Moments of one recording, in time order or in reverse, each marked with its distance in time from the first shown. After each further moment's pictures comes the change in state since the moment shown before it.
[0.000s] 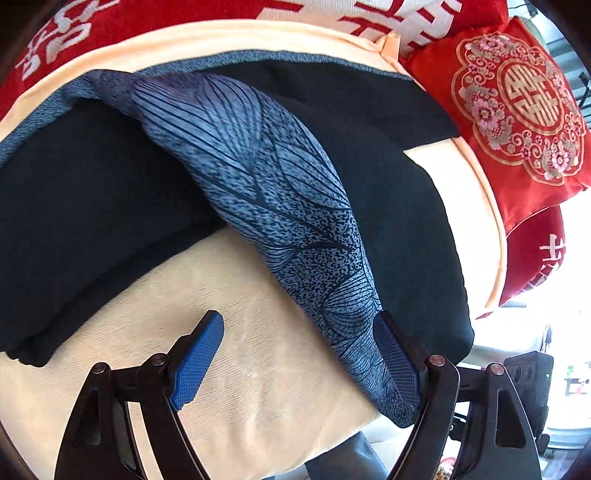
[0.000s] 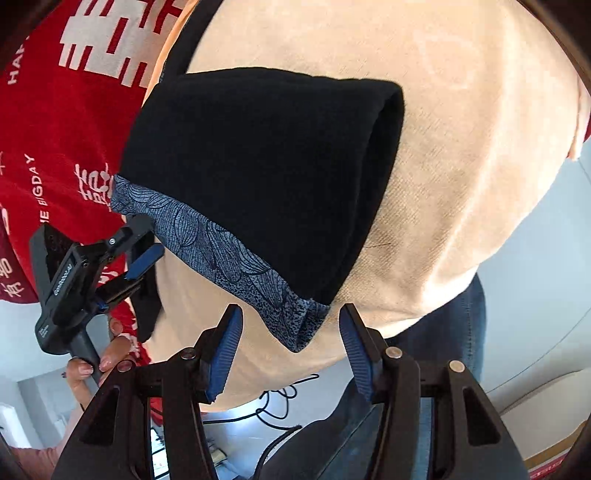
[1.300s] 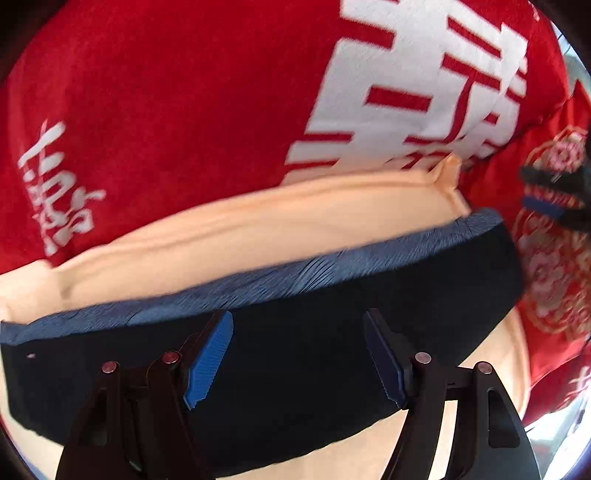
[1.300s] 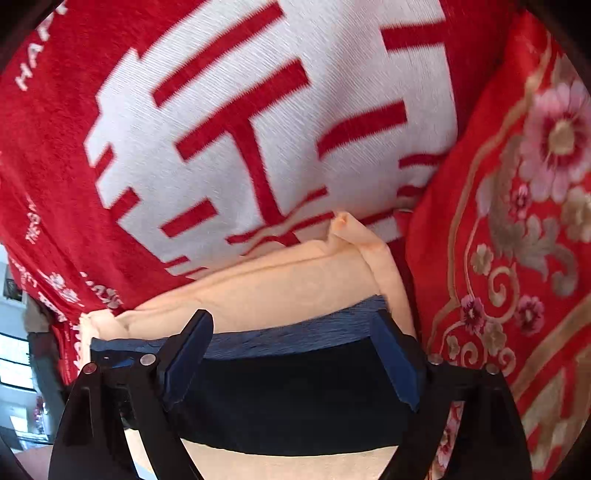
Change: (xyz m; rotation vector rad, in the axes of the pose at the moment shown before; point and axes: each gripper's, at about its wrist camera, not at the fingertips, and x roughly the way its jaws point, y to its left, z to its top) left arm -0.033 -0.019 0.178 -0.062 -0.198 0.295; right arm -0.079 0.242 0.352 -0.644 -0.151 -0.234
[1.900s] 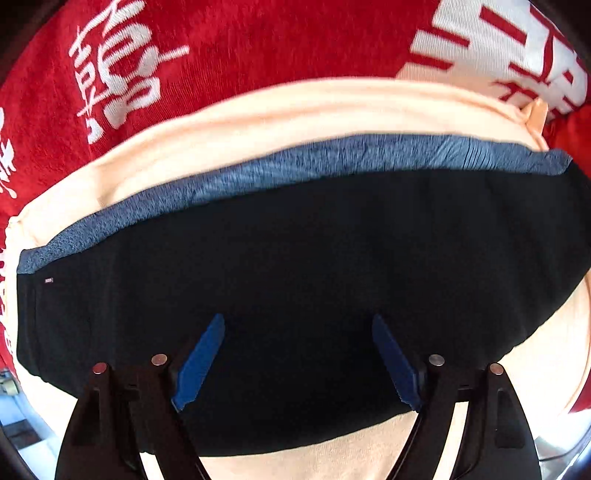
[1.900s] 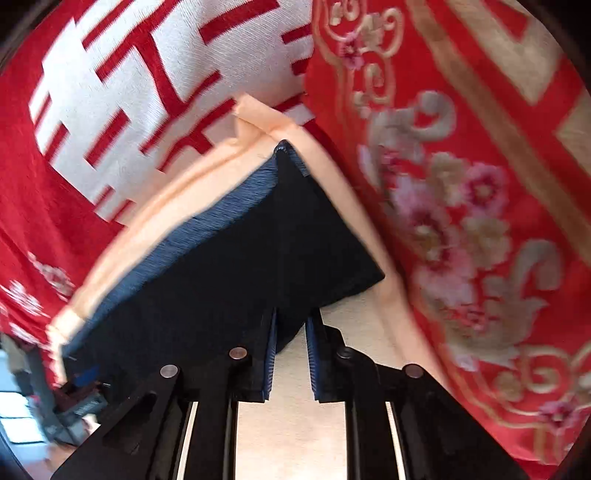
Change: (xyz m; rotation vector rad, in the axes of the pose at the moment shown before) left arm 0.046 0.061 -0.065 -0.082 0.168 0.171; right arm 0.031 -0.049 -0.099 0.187 0.084 -0.223
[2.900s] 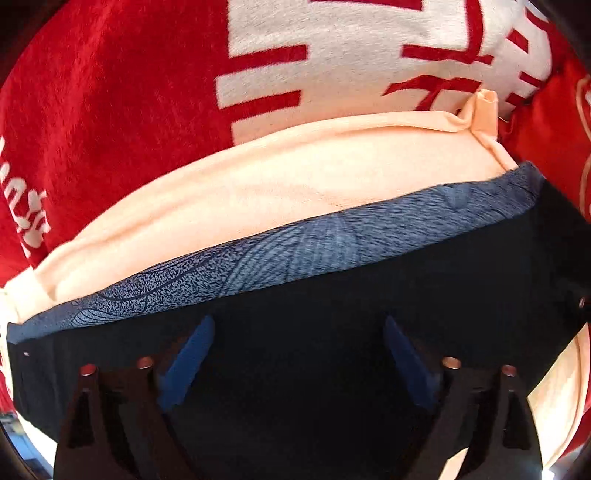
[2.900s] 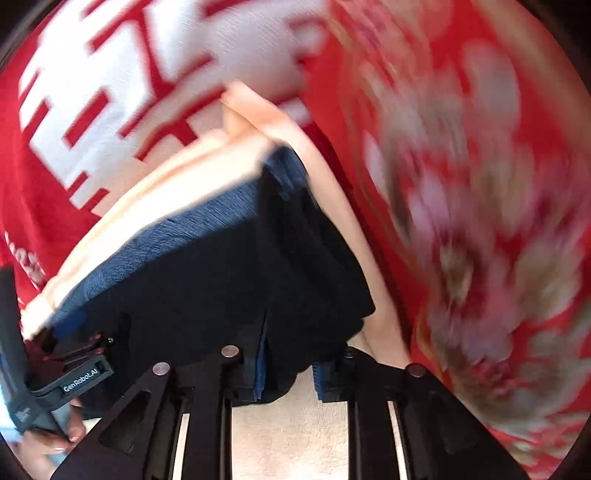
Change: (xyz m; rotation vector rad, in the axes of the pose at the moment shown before) left arm 0.005 -0.123 0.058 0.095 -0.144 -0.018; right arm 0.022 0.006 0.008 -0.029 -0.048 0.007
